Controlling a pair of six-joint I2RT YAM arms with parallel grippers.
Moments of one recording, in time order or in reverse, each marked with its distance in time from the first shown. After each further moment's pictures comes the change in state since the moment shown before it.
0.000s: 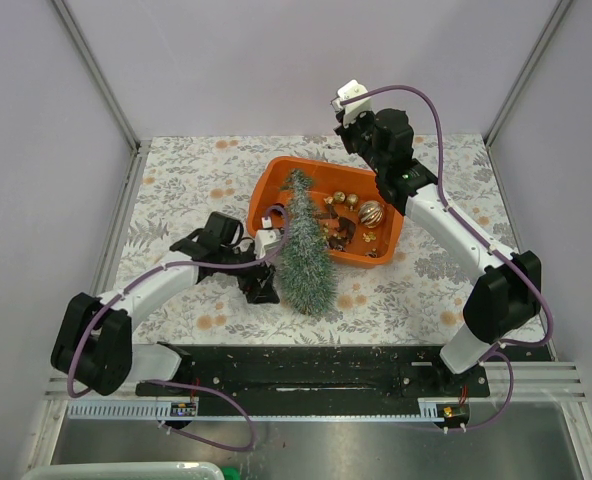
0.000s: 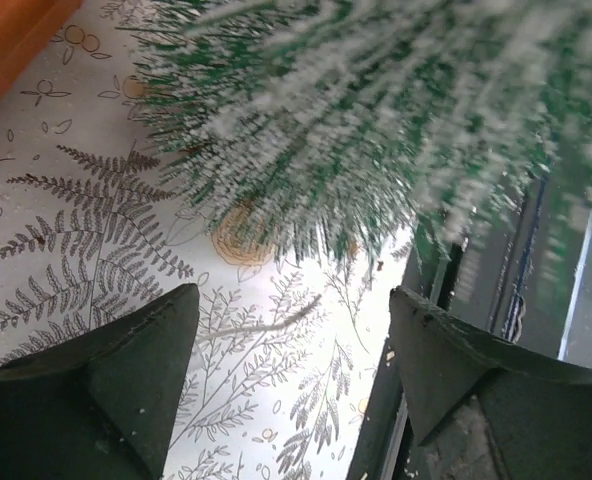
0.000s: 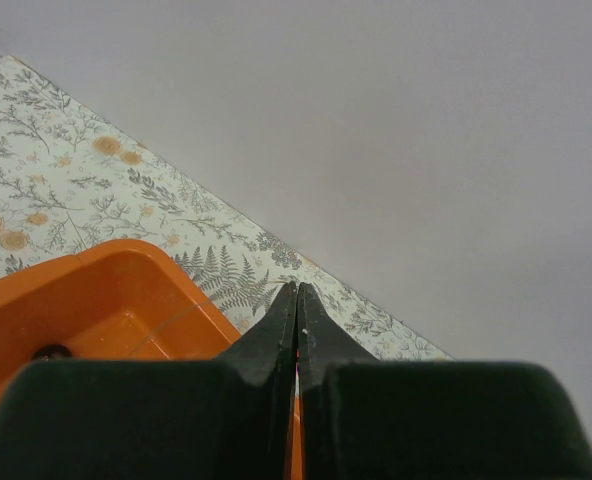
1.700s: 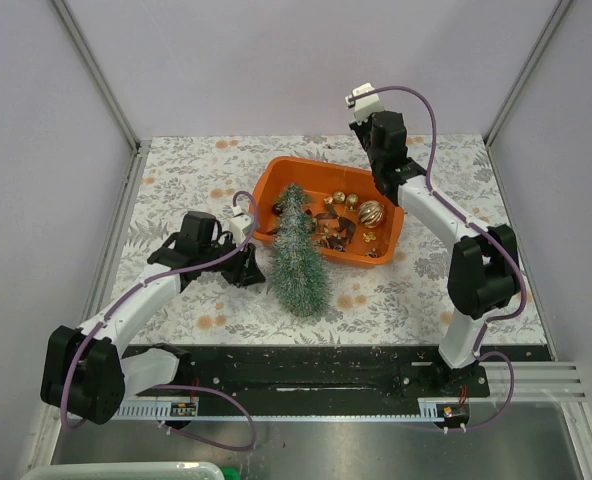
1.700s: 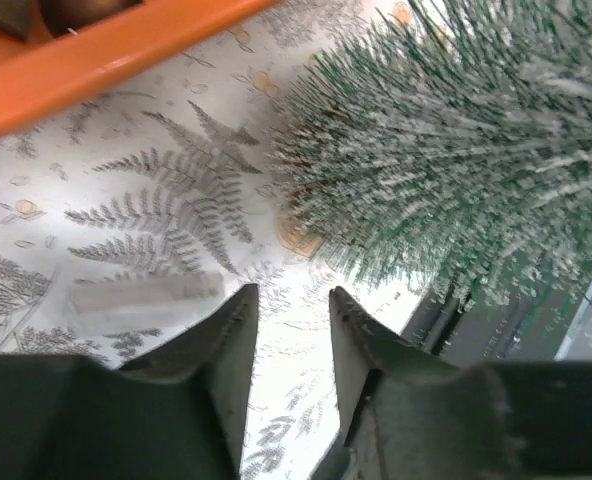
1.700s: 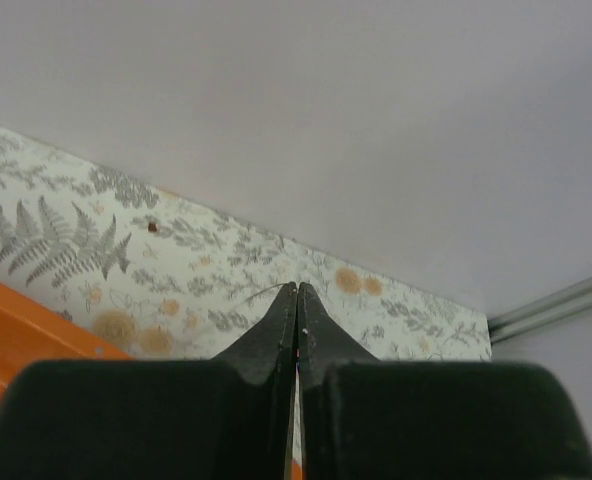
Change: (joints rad) left arm 0.106 -0.142 -0.057 0.093 -0.155 -0.307; right arm -0.089 0.188 0.051 0.092 0.283 -0.053
